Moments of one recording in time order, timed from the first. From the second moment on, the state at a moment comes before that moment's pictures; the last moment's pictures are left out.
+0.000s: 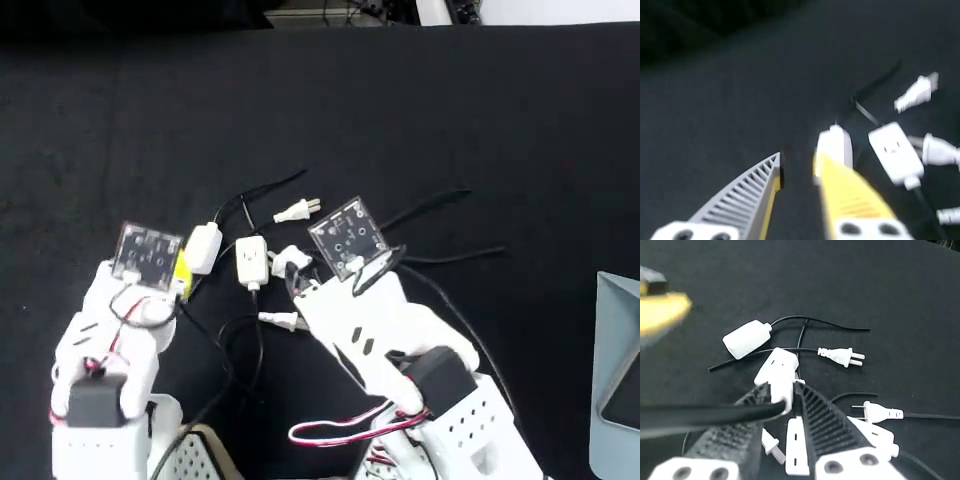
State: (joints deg) left arm -5.2 -91.0 74.8 59.6 -19.3; right arm -33.8 -74.4 63.5 55.3 0.7
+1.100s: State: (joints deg) left arm -6.3 7.3 21.5 59.6 -19.1; right arm -33.8 -74.4 65.5 53.9 0.6
